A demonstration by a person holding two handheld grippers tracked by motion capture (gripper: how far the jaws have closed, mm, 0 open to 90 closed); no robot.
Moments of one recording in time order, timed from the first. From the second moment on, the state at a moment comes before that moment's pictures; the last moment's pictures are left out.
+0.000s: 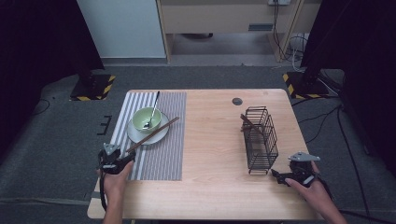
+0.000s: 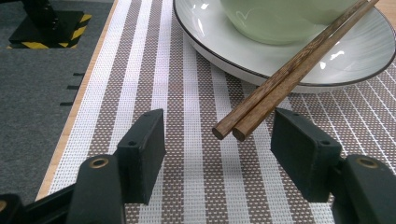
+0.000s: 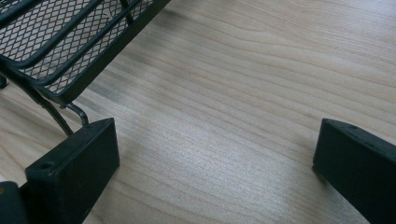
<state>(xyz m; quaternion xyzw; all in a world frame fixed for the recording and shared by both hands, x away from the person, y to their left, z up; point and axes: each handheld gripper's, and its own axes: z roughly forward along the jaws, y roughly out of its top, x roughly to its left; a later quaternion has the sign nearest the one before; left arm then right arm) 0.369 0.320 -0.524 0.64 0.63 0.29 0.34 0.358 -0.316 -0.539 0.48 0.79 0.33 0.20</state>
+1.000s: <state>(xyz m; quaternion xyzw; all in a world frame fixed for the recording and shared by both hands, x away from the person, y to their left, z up) 0.393 0.336 -0.525 0.65 0.61 0.30 0.34 0.358 -0.317 -0.539 0.48 0.79 0.33 0.20</state>
